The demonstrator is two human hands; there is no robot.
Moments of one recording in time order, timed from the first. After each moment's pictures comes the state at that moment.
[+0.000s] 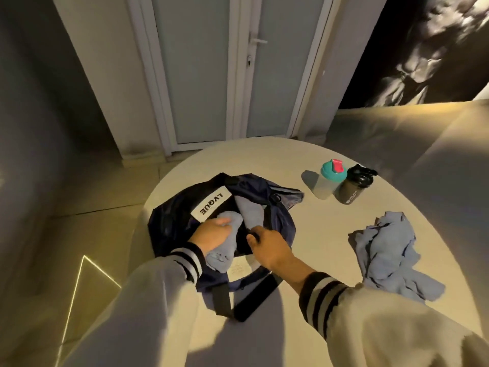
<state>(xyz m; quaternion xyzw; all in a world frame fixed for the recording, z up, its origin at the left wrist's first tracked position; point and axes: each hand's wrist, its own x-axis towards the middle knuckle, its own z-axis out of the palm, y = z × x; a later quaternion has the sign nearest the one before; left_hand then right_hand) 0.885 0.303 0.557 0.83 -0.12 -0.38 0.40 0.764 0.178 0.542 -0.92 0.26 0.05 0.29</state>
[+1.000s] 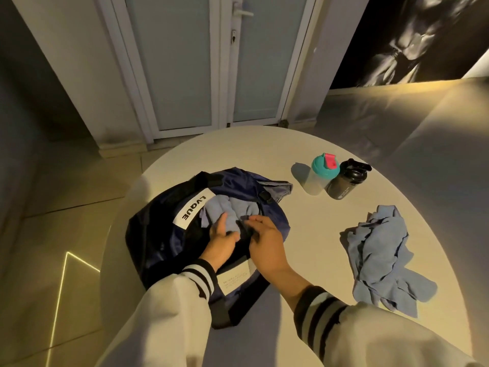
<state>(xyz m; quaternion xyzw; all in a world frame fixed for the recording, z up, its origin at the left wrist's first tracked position) 0.880 0.231 0.491 0.76 -0.09 -0.38 0.51 0.781 0.147 0.536 -0.87 0.28 -0.13 0.37</state>
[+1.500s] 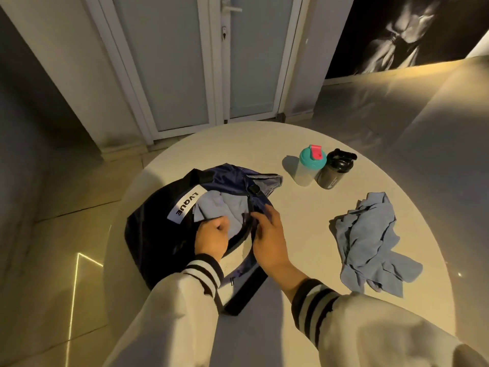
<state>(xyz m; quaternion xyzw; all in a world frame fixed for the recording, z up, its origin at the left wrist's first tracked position) 0.851 0.231 0.508 0.86 -0.12 -0.19 0.46 0.739 0.132 0.542 -0.86 0.30 -0.16 0.38</state>
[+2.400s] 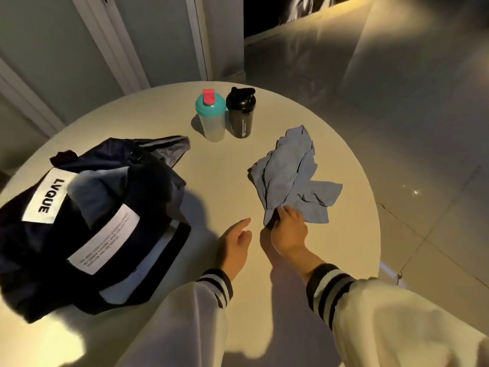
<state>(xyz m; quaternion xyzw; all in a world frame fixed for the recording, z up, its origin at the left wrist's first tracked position) 0.618 0.103 0.398 0.76 -0.25 -0.40 0.45 0.511 -0.008 0.417 -0.79 0.55 -0.08 0.27</state>
